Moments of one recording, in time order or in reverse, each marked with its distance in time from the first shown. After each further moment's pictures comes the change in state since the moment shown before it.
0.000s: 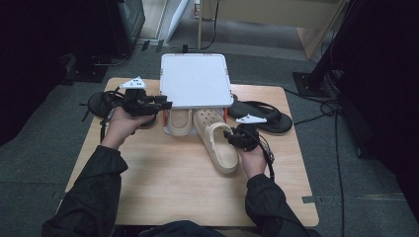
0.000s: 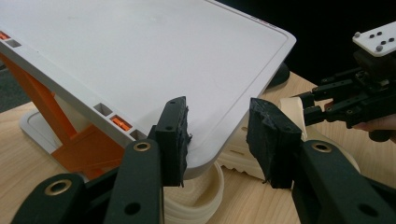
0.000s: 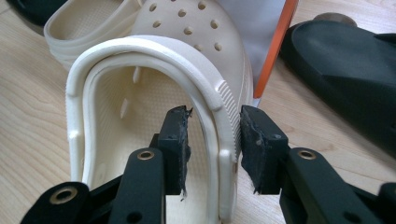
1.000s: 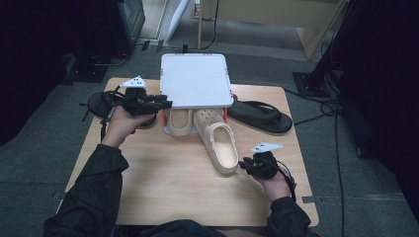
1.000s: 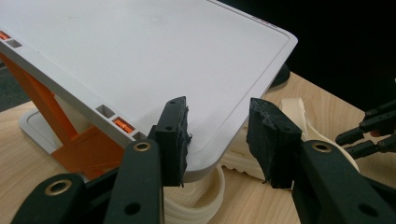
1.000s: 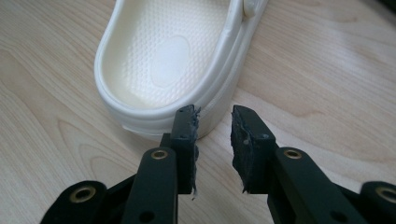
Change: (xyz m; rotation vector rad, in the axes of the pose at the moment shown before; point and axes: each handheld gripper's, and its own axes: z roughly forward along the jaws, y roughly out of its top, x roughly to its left) left arm 0.003 0.002 0.001 0.002 -0.011 -0.013; right arm -0.008 -0.074 -0.054 0.168 0.091 -0.094
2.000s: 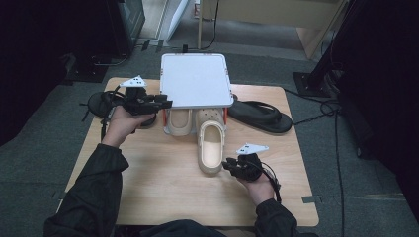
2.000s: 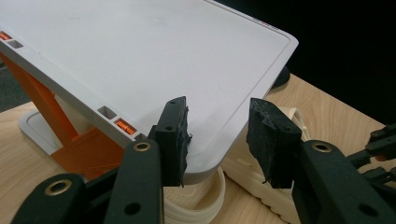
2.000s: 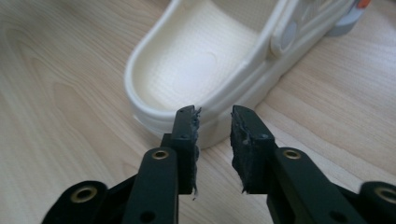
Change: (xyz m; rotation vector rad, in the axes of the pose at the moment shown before) left arm 0.000 0.000 0.000 -0.003 0.004 0.001; right arm 0.043 0.015 0.014 -0.087 0.089 -0.013
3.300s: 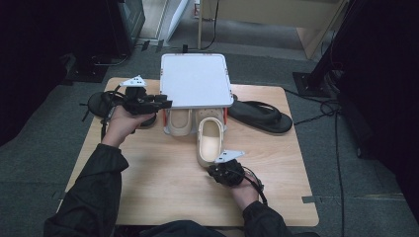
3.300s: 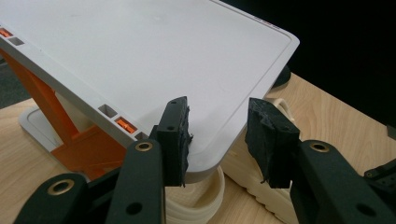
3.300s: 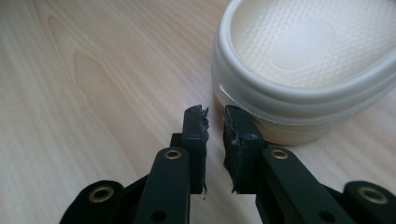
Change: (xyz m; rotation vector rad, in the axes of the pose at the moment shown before) left arm -0.001 0.001 -0.001 0.012 0.007 -0.007; right arm 0.034 0.001 0.044 0.073 0.032 -0.147
